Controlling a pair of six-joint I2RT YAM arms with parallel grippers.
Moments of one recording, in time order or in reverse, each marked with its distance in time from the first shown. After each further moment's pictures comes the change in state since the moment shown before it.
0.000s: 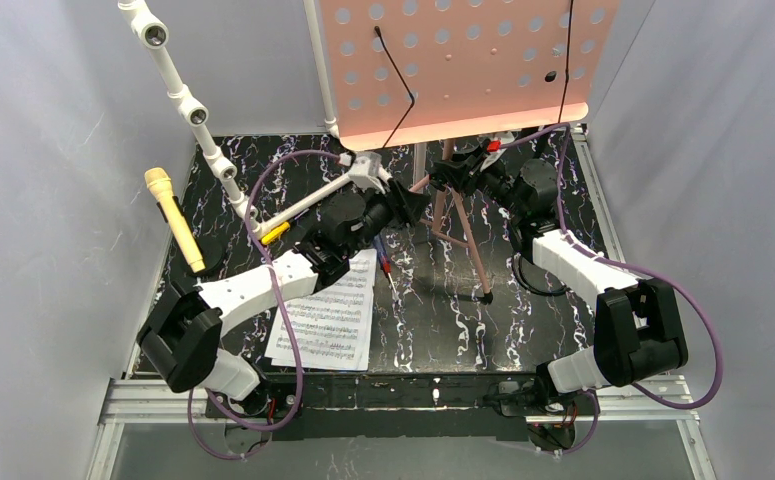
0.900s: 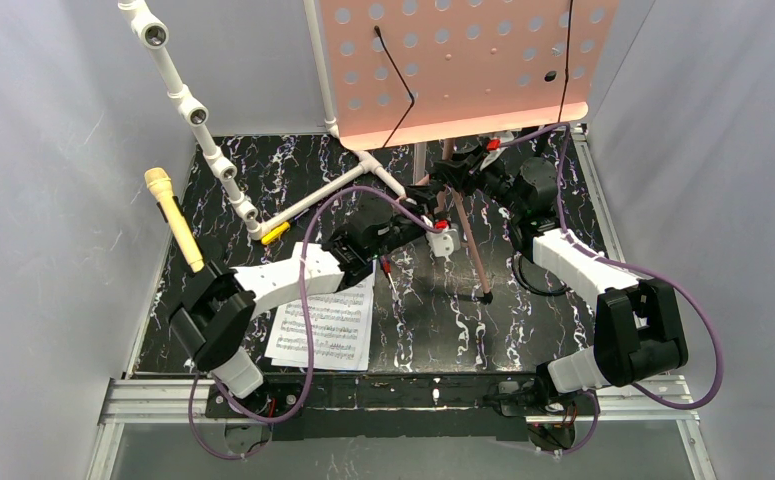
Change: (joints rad) left arm -0.084 0.143 0.065 0.064 0.271 1.663; right arm 0.000 0.000 0.009 -0.019 -0.001 -0.001
